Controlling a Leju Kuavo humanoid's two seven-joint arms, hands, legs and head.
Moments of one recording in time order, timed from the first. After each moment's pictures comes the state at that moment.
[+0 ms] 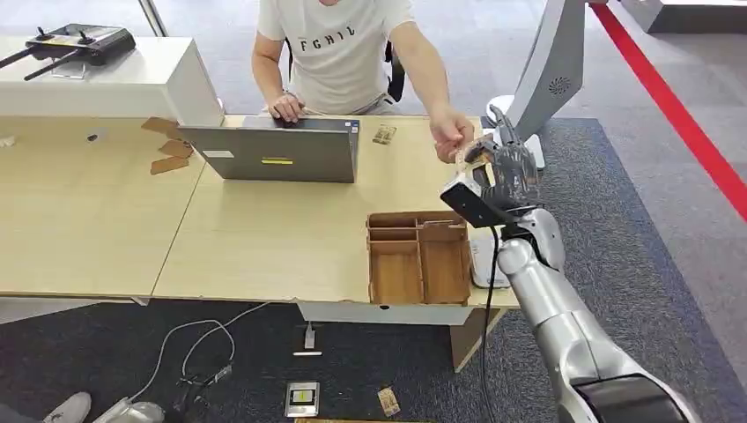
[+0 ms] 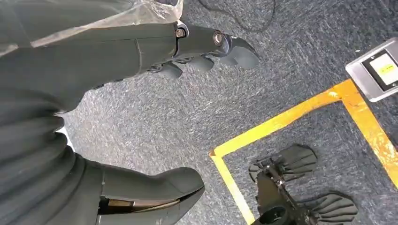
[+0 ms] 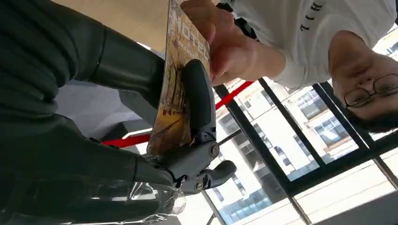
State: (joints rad) left arm -0.52 0.23 -1.51 -0.15 0.95 -0.10 0.19; right arm -0.75 -0.09 0.38 -0.67 0.74 -0.48 -0.44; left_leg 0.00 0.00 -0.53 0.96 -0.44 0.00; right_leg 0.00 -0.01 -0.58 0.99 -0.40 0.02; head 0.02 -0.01
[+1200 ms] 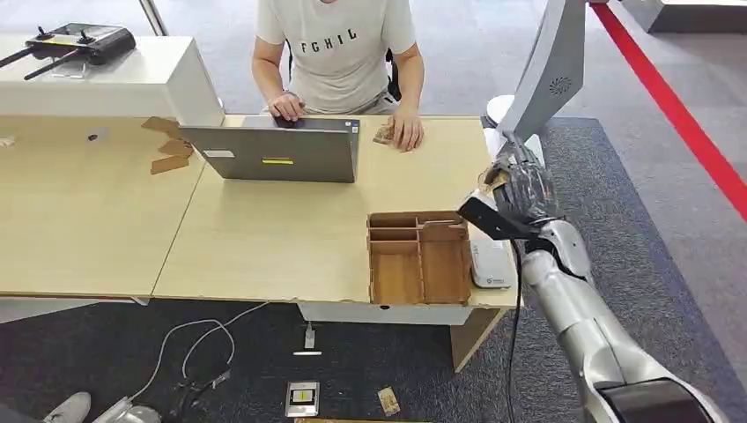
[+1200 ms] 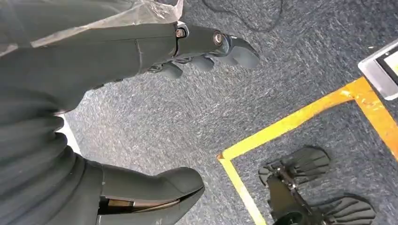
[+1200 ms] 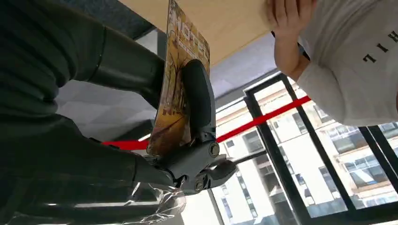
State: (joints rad) left arm -0.50 0.25 -1.51 -0.15 0.92 -0.12 0.19; right arm -0.74 -0.20 0.43 -0.58 0.79 -0.42 -0.38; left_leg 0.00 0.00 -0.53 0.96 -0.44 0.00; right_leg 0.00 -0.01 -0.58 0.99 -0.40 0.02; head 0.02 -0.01
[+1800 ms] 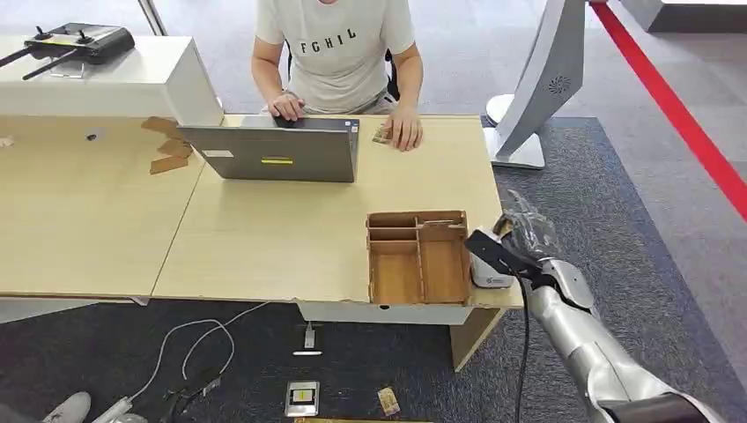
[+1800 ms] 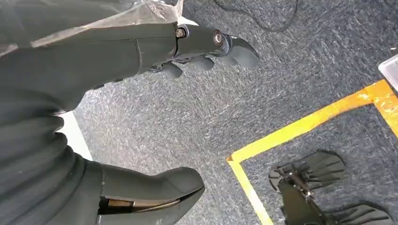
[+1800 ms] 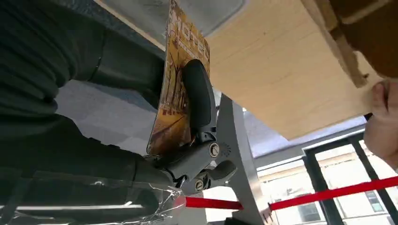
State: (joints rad) left arm -0.48 0.28 -1.50 -0.15 0.92 -0.13 0.19; right arm -0.68 -0.23 0.46 -0.41 0.78 -0.37 -0.28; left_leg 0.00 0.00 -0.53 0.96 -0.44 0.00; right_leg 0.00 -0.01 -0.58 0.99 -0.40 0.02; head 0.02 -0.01
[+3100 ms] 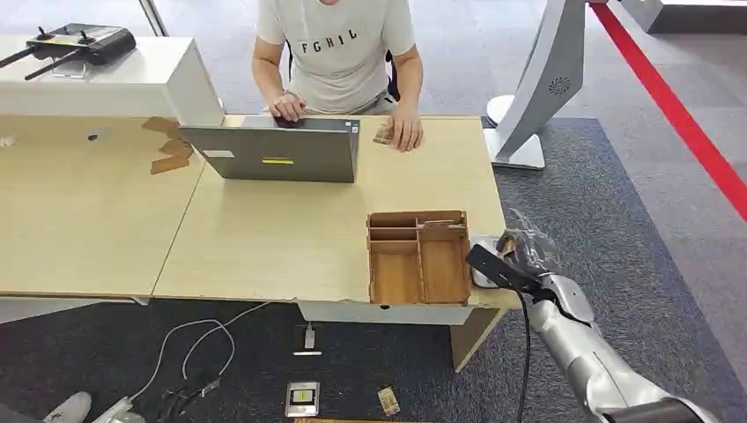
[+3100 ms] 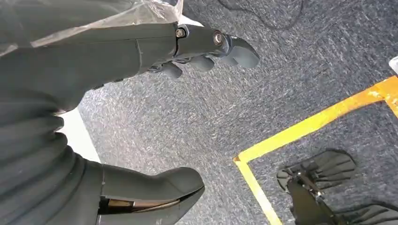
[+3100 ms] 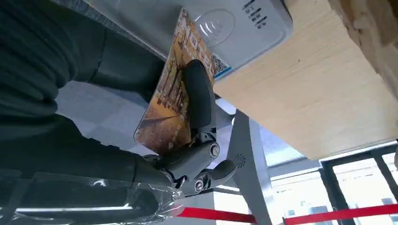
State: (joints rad) left arm -0.49 0.29 -1.50 -0.15 0.90 -0.16 0.21; right arm -0.67 -0.23 0.48 -0.34 0.79 -0.42 -0.26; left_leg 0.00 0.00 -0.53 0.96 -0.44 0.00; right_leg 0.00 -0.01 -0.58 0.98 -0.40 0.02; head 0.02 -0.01
